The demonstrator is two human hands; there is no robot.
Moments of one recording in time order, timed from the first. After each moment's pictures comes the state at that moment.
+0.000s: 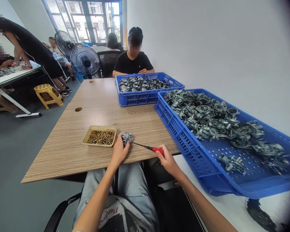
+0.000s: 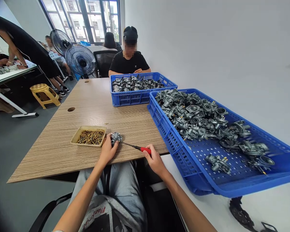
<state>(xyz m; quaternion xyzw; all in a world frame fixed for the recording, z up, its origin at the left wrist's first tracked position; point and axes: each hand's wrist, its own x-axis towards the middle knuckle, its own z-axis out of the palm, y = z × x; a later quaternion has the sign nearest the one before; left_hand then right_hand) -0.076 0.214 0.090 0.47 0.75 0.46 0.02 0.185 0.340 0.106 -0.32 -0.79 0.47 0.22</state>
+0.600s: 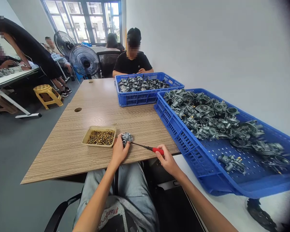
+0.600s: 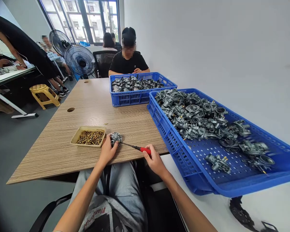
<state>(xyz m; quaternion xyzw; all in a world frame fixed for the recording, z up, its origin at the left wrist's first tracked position) -0.076 0.213 0.090 0.46 0.76 0.46 0.03 0.184 0.338 0.110 -0.32 -0.80 0.47 0.22</state>
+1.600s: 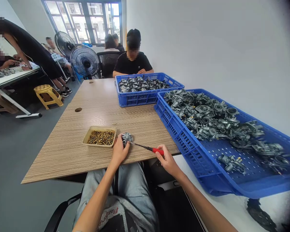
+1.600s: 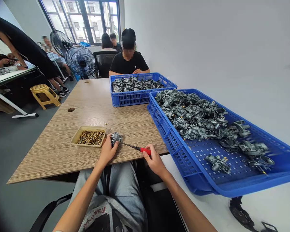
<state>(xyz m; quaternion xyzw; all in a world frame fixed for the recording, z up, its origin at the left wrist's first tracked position) -0.076 0.213 0.092 0.47 0.76 0.45 0.03 0.185 0.339 0.110 -0.32 -0.80 0.45 0.23</state>
